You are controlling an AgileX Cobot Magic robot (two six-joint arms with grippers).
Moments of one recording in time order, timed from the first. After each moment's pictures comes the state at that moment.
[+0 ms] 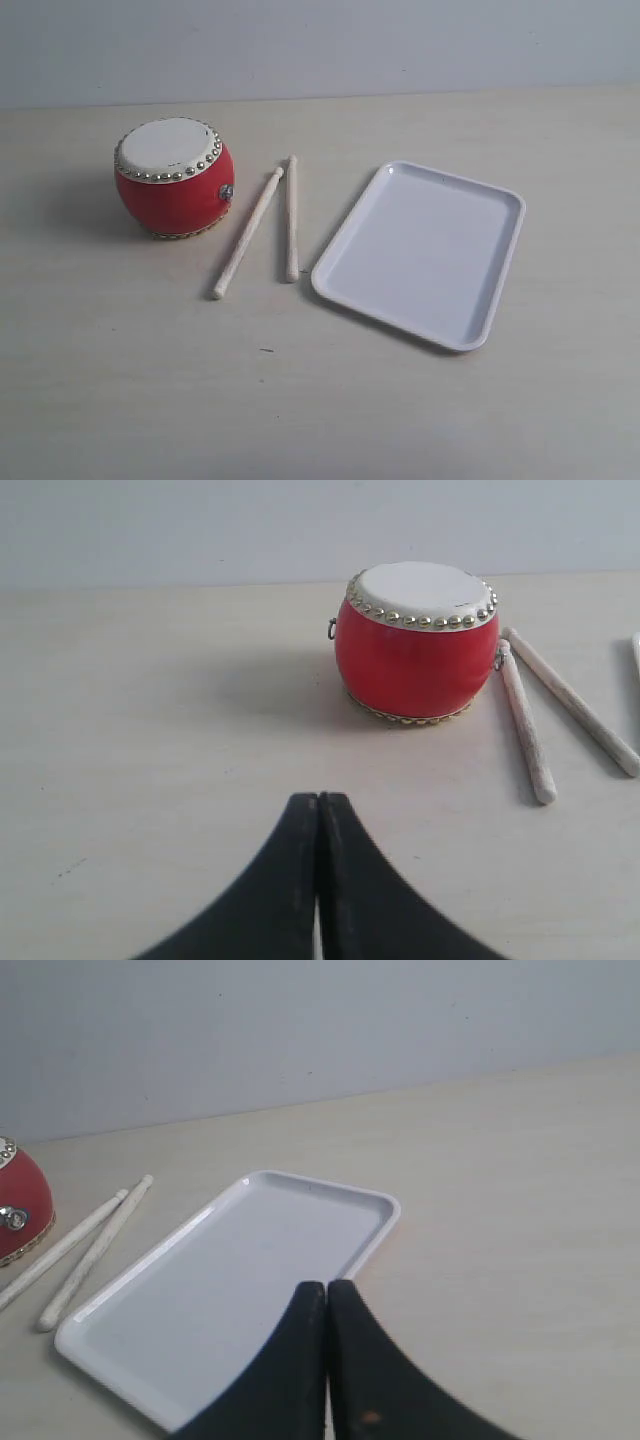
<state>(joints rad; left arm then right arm) -0.21 0.00 0.00 0.14 0.37 -0.15 0.18 0.01 0.00 0.03 0.33 0.14</state>
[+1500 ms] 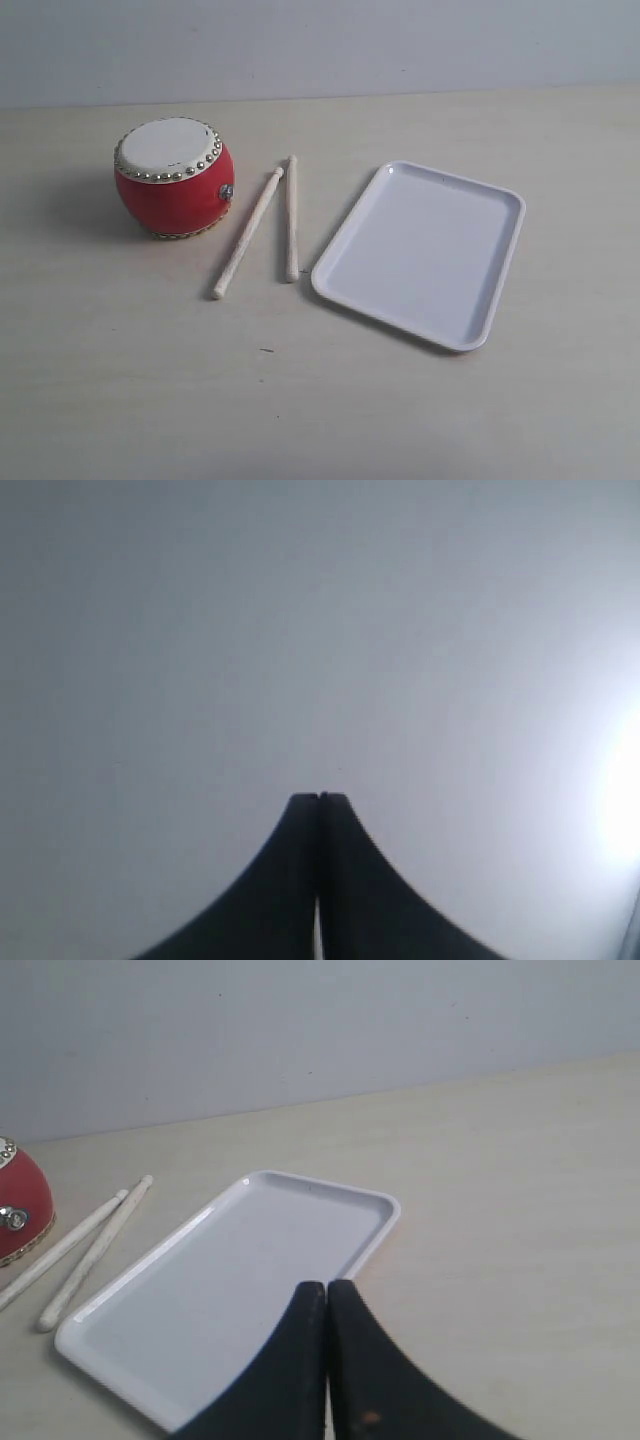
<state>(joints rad) -0.21 0.00 0.00 0.12 -0.53 -0.77 0.18 0.01 0.00 0.03 0.33 0.14</state>
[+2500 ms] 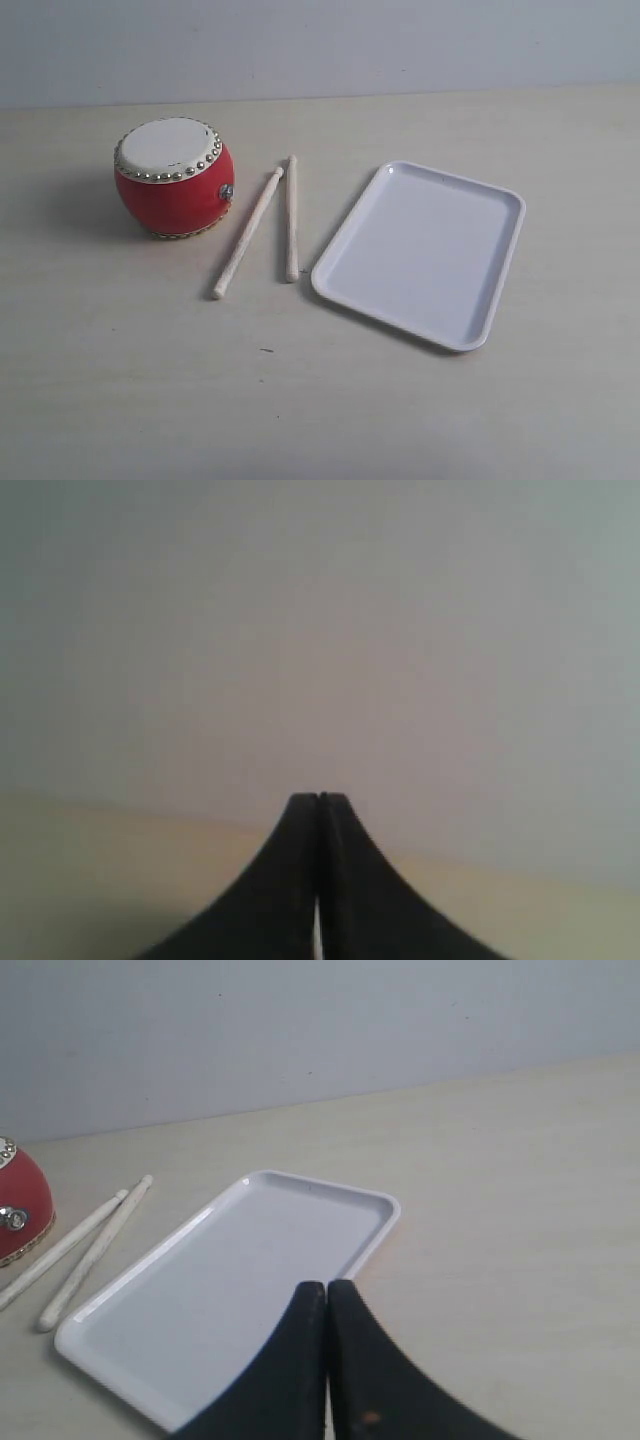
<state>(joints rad) -0.20 0.48 -0.56 0.10 0.19 -0.41 0.18 0.01 0.00 0.03 0.33 0.14</state>
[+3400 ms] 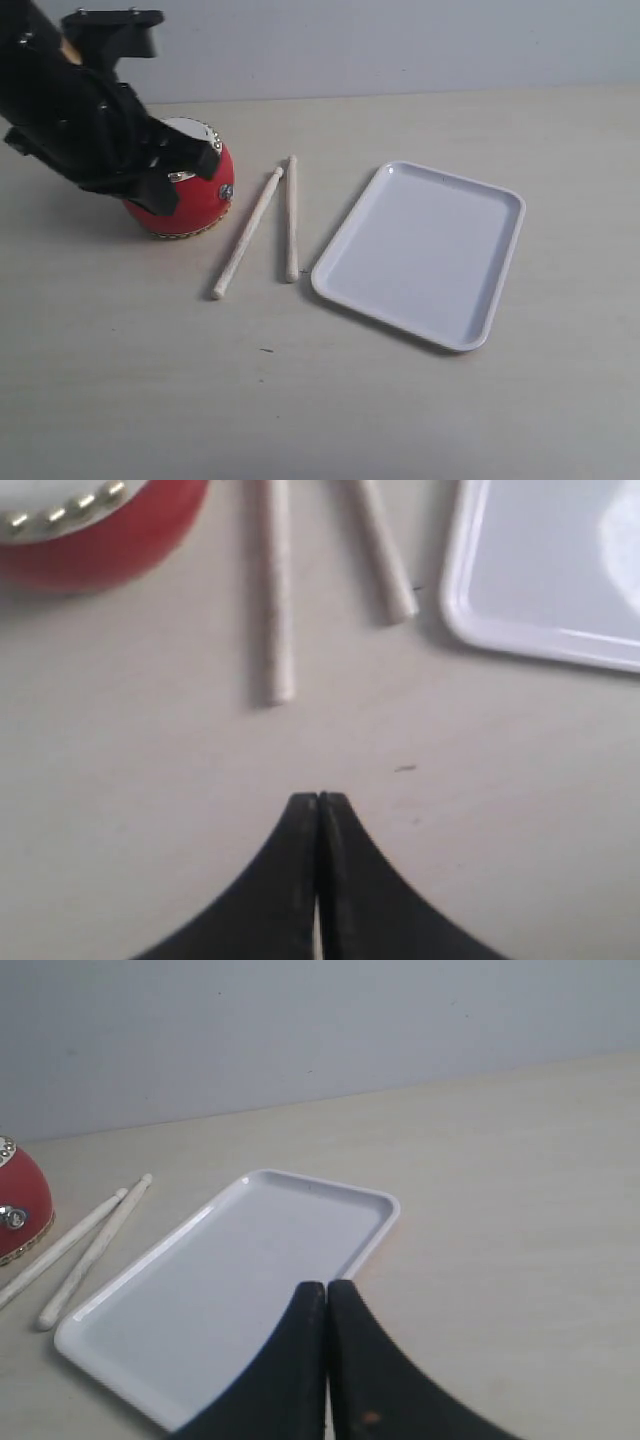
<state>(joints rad) -0.56 1.57 -1.20 -0.11 0.93 -0.11 0.18 0.01 0.00 0.03 0.33 0.14</state>
